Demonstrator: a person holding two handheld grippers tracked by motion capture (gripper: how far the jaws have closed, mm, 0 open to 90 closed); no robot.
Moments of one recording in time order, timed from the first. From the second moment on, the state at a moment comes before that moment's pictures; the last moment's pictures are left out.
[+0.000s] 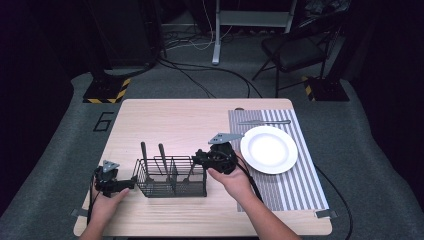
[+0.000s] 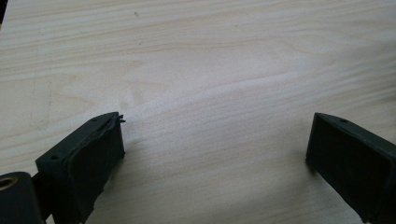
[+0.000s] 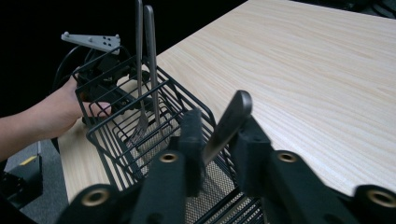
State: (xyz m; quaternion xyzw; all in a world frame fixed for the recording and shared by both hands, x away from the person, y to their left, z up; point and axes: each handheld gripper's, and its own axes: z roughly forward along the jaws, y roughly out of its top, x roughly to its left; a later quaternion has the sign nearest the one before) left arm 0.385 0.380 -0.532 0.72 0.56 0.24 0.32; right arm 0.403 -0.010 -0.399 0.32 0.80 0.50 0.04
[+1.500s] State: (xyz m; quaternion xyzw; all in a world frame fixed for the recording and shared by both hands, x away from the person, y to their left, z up) left arm 0.385 0.379 -0.532 0.72 0.57 0.24 0.32; right arm 0.397 -0.018 -0.374 0.30 0.79 0.53 0.00
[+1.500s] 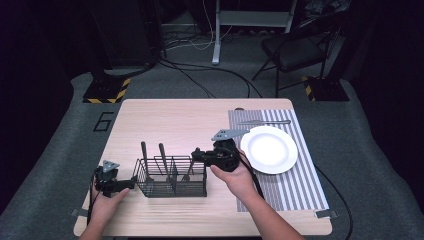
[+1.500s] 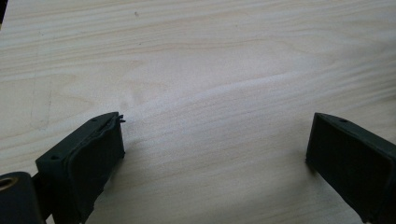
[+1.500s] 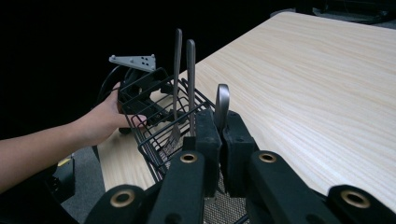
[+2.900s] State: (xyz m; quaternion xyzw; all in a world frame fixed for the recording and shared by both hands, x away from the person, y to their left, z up) left arm 0.385 0.379 -0.532 0.72 0.57 0.24 0.32; right arm 0.397 -0.059 -0.290 0.31 0.76 0.57 0.04
